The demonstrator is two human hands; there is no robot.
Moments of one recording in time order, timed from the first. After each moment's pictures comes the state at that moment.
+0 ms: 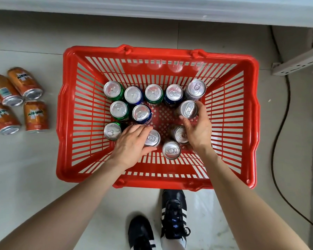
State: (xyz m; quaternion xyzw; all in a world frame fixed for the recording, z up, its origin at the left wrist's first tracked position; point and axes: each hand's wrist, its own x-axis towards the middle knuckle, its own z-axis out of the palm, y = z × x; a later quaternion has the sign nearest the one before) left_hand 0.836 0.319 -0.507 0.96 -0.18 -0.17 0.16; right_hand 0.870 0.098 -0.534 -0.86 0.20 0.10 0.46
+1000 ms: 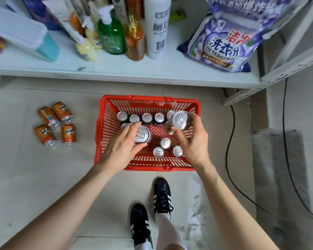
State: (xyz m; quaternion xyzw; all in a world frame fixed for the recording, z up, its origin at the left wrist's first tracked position) left_hand 0.839 0.318 -0.216 0.95 -0.13 -0.11 0.25; right_hand 0.842 0.092 -0.228 -0.88 0.10 0.00 0.47
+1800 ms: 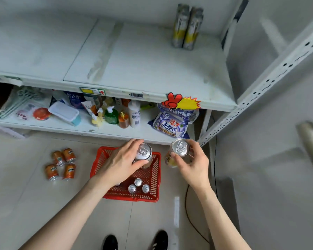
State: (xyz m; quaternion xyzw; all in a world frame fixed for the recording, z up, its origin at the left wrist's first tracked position) left_hand 0.826 0.203 0.133 0.94 -0.16 -0.02 0.30; right_hand 0.818 -0.037 0.122 -0.87 0.04 -0.08 0.48
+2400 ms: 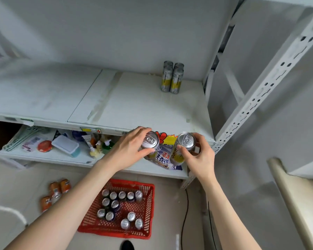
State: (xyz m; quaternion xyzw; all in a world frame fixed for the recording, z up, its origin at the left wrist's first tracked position) left_hand 0.914 0.146 0.280 0.94 -0.21 0.05 0.26; right_hand 0.904 -0.093 0.243 -0.85 0.02 -0.17 0.51
